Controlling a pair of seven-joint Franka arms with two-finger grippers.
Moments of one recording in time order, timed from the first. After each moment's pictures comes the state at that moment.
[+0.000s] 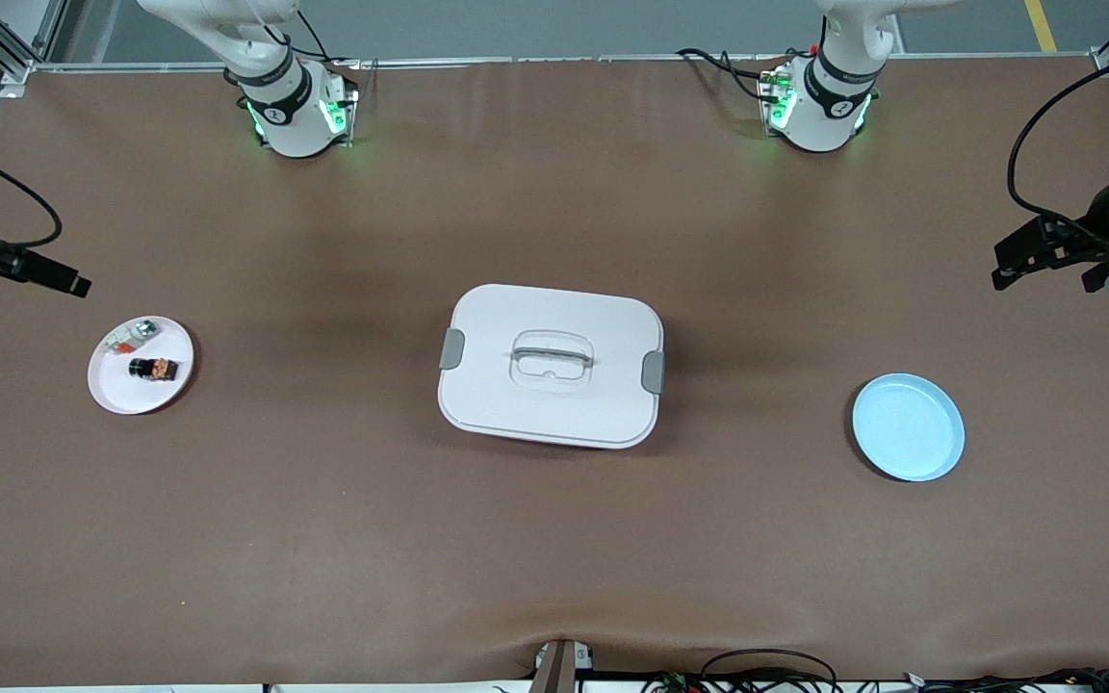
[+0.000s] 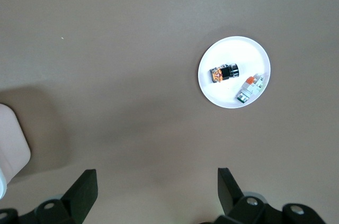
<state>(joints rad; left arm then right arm) 0.08 0.03 -0.12 -1.57 0.01 1.64 0.01 -0.07 0.10 -0.04 -1.56 0.03 1.53 0.21</state>
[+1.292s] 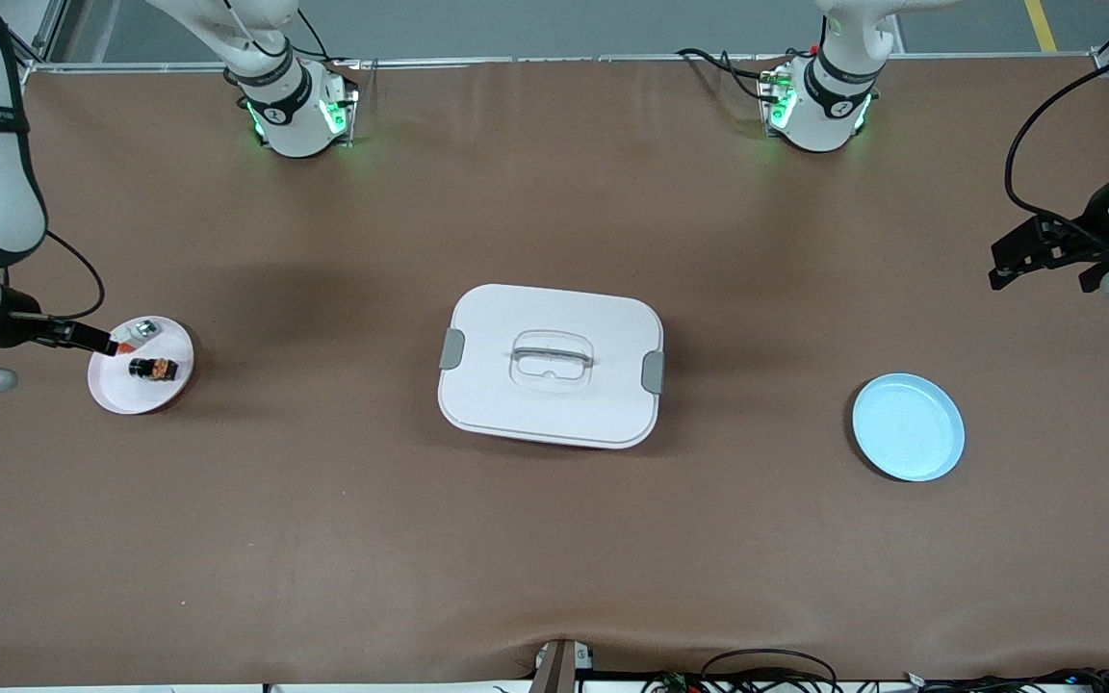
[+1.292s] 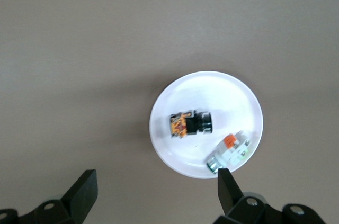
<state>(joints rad) 0.08 0.03 -0.12 -1.57 0.01 1.64 0.01 -0.27 0.19 -0.04 -2.00 0.02 2.13 -0.15</state>
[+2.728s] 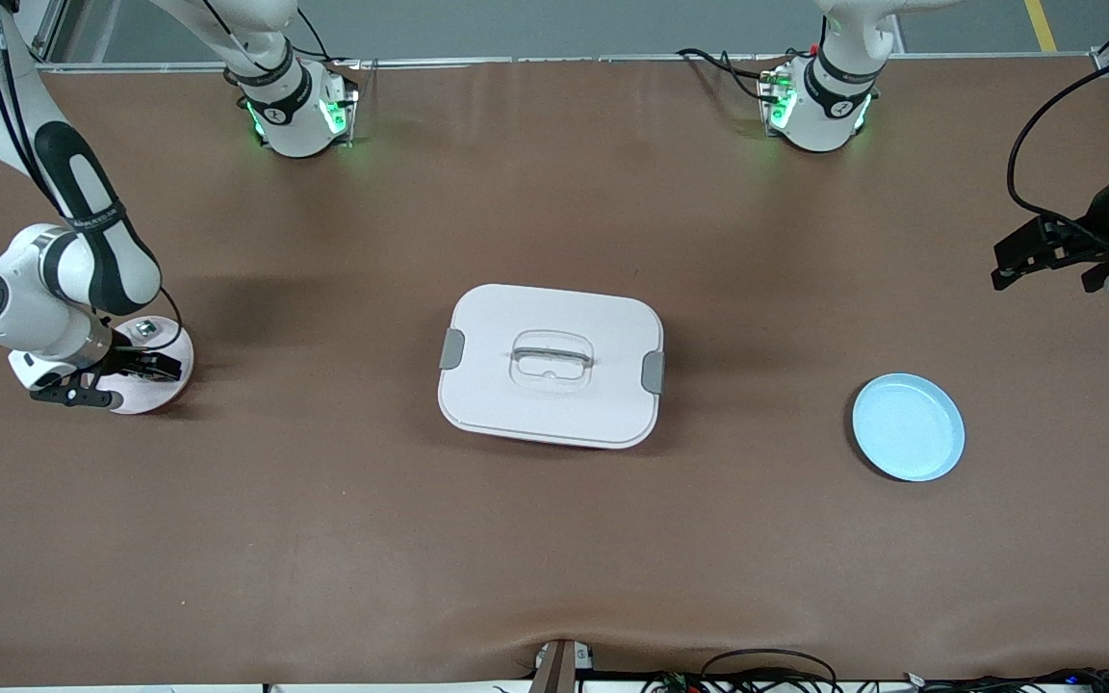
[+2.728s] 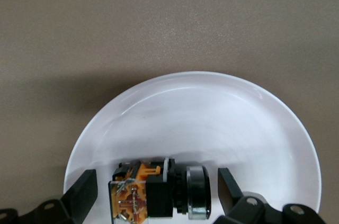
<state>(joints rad) 0.08 0.03 -0.12 -1.57 0.01 1.64 0.01 -0.30 0.47 -0.04 -2.14 -0.07 2.59 -0.18</state>
